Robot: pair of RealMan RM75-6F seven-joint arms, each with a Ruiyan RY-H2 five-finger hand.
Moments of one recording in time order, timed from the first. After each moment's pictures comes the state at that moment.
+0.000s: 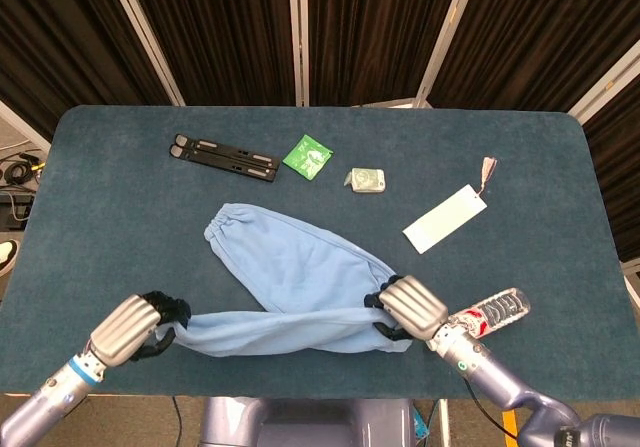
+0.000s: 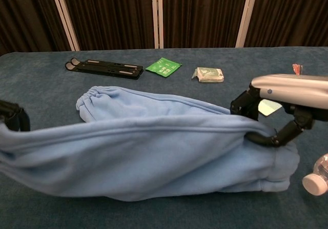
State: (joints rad) left arm -0.44 -1.23 0.21 -1.54 1.78 1.34 -0.24; right arm 0.64 -1.28 0.00 -1.77 -1.47 0.98 -0.05
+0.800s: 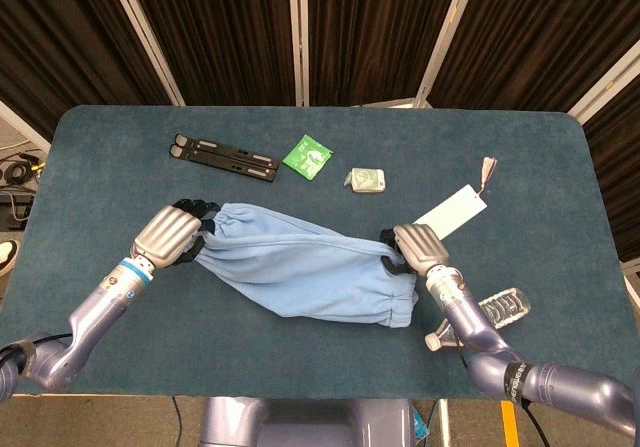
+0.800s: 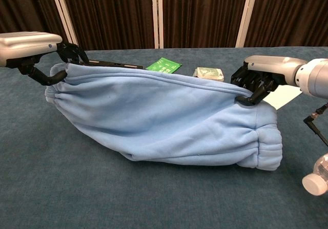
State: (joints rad) left arm -0.73 -1.29 -0.10 -1.48 1.35 0.89 0.11; right arm 0.76 -1.45 0.21 -1.52 -0.91 0.83 -0.18
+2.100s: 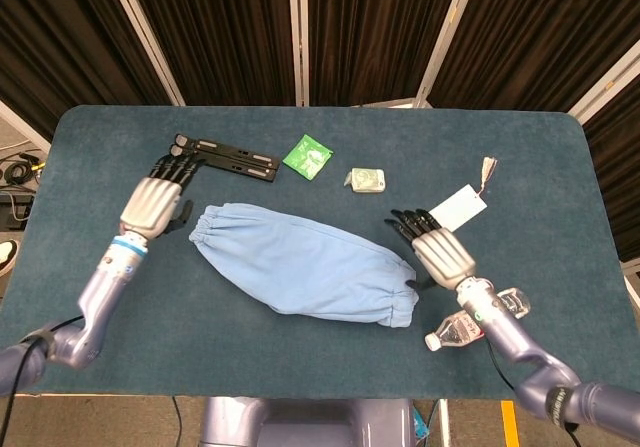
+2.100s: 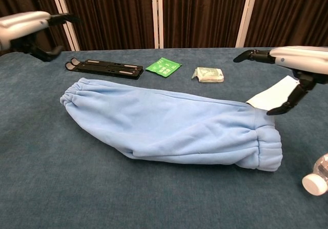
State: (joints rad) left arm -0.69 -1.40 -0.18 -1.31 1.26 1.03 0.02; right arm 0.65 -1.33 0.06 -1.47 -1.47 1.02 0.04
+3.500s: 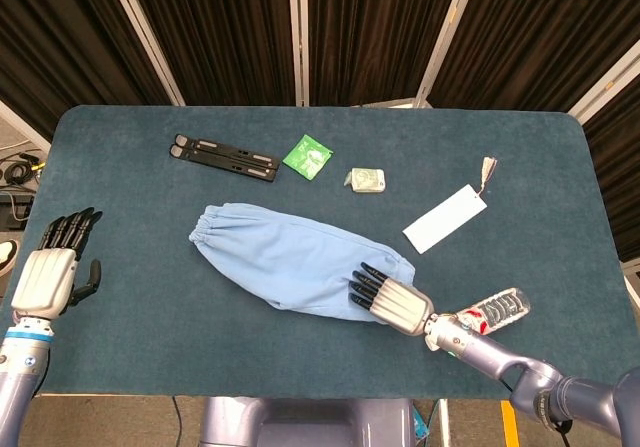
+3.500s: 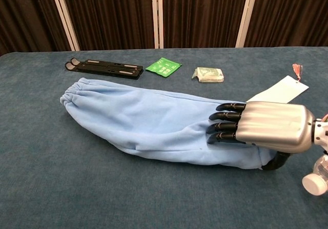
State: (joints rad) left arm -0.30 -1.12 -0.06 -1.76 1.30 1.35 0.10; right arm 0.71 -1.50 -0.08 -1.22 -1.87 0.98 -0.33
